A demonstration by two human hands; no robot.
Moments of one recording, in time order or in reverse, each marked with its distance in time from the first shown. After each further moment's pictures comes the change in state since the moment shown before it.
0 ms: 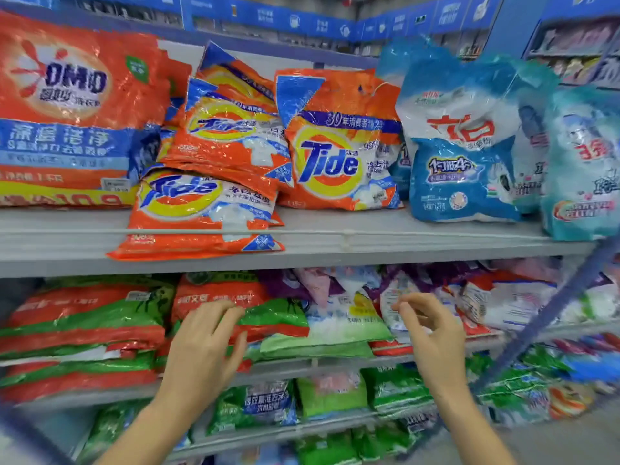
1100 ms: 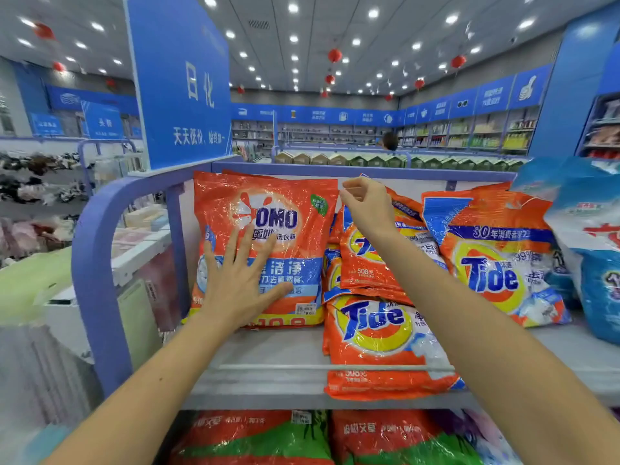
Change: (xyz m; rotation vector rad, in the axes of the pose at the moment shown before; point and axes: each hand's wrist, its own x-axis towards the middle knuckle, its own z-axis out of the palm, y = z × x) left_hand 0.167 -0.245 -0.127 0.433 -0.192 -0.233; right_hand 0.223 -0.285 0.285 0.115 -0.111 -0.220
